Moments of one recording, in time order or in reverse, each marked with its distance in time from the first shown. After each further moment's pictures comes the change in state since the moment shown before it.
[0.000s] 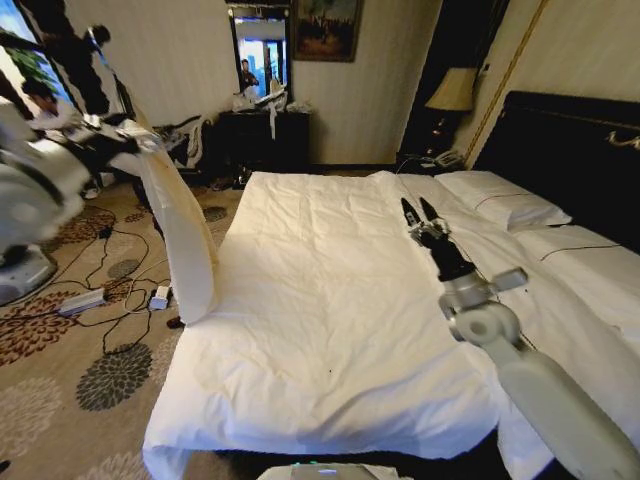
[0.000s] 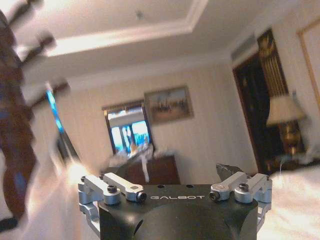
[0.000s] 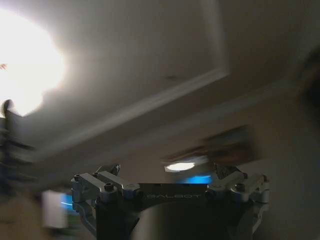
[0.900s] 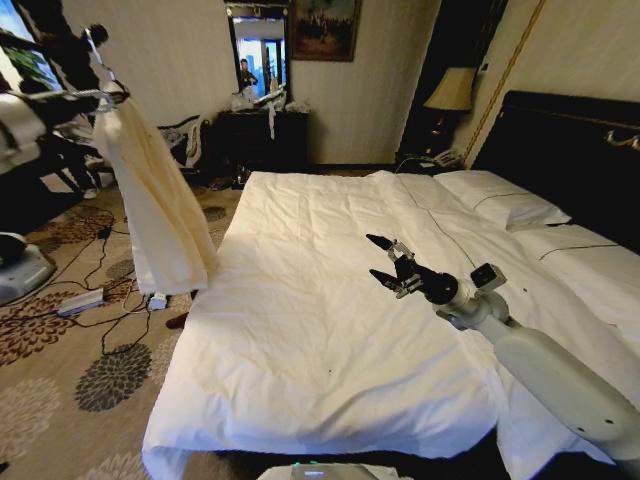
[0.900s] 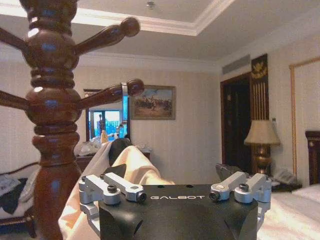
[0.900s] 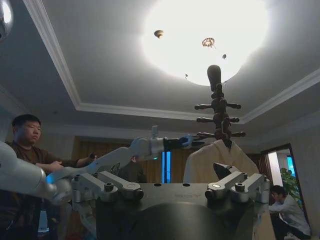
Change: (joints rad) left arm -0.569 -0.107 0.184 0.705 -0.018 0.170 0.680; right arm 0.475 -0.225 -0.499 -0.327 0.331 -0.033 -1.036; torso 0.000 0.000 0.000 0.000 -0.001
